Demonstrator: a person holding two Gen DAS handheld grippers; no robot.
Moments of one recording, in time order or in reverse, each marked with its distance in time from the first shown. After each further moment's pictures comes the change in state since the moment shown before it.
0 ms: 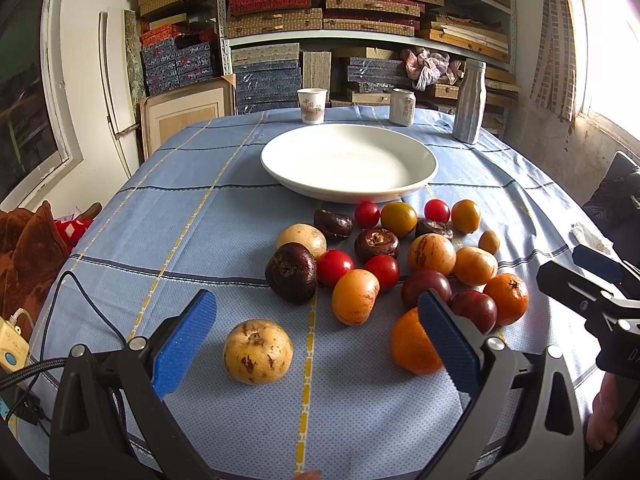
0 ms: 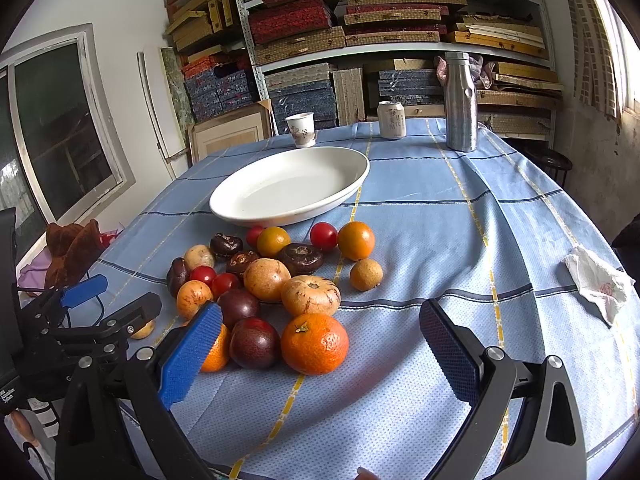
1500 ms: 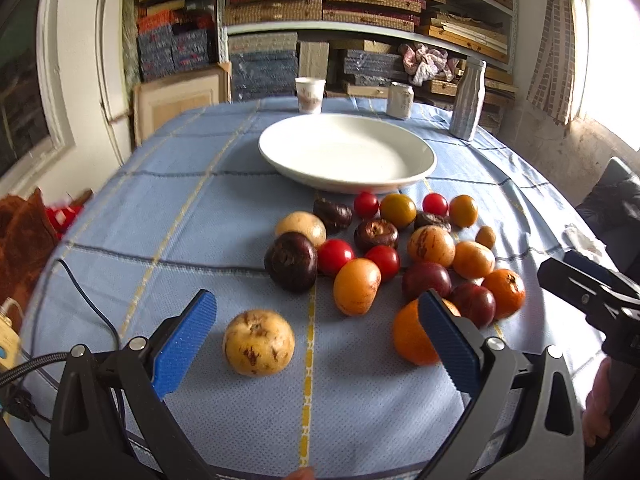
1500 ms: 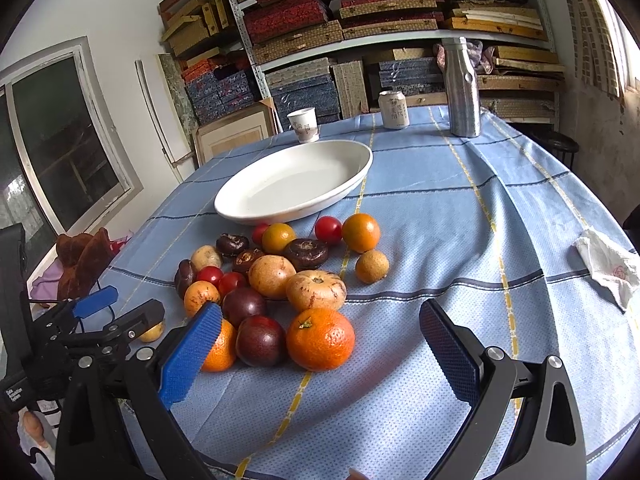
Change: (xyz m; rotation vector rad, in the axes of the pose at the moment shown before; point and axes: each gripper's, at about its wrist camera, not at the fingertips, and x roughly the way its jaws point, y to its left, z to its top) left arm 0.005 0.009 -0.009 -0.036 0.047 -0.062; right arm 0.006 -0.002 -0.005 0.049 0.030 0.052
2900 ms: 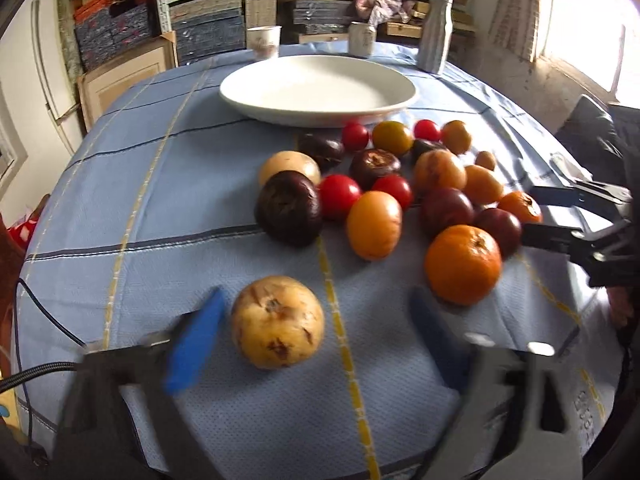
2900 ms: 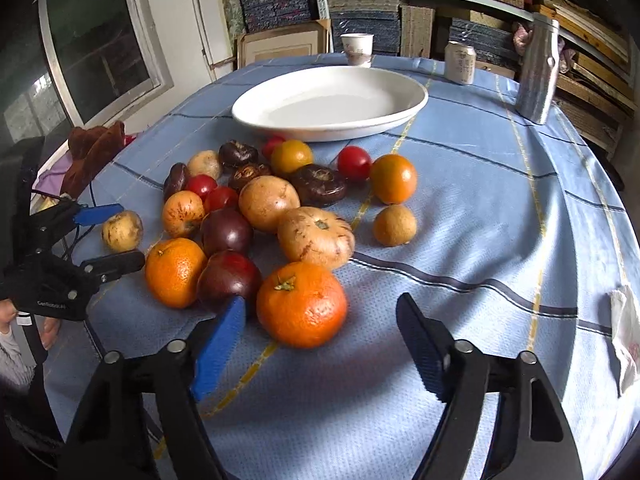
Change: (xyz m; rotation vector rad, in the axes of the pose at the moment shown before) left arm 0.021 0.018 -0.007 0.171 0.194 -0.089; right arm 0.047 -0.005 0.008 -0.256 0.294 0.070
